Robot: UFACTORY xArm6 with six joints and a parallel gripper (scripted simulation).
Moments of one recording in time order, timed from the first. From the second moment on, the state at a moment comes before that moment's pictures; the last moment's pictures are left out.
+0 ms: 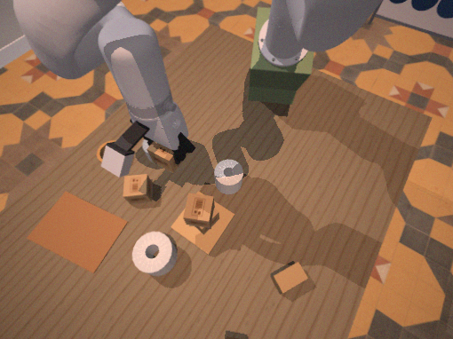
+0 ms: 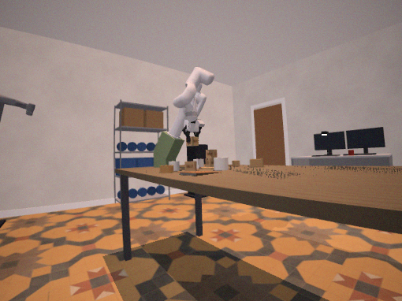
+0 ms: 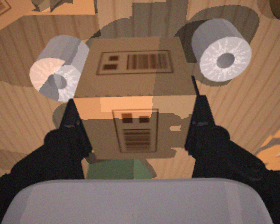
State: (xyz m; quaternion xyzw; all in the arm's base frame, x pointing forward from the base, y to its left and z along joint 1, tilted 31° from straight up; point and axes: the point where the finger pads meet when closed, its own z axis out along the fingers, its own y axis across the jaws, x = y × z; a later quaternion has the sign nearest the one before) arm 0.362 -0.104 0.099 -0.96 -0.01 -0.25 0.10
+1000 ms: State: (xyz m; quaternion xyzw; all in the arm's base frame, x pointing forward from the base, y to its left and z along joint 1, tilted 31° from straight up) arm 0.405 0.006 0.148 -0.96 -0.01 -0.25 0.10
